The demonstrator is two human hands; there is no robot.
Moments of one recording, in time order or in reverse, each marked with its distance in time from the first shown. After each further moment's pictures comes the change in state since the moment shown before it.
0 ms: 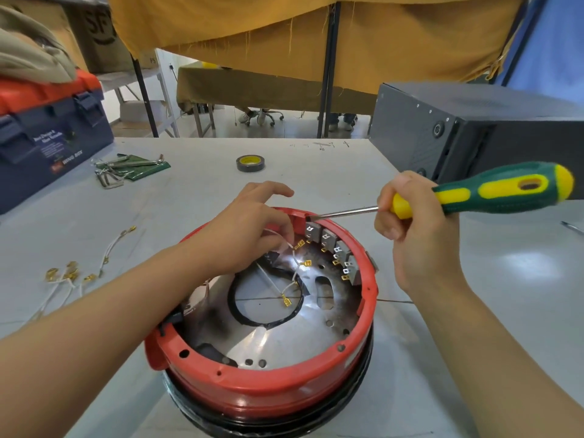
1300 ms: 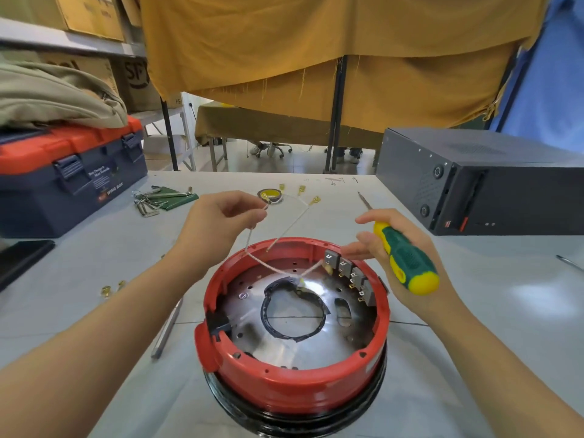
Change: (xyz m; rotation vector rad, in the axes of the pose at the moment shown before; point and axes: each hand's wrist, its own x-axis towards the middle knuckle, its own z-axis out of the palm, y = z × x) left_hand -0.032 -0.016 -0.050 -0.628 0.525 -0.320; right_hand -0.011 -0.010 0.006 -0.278 -0.327 -0.112
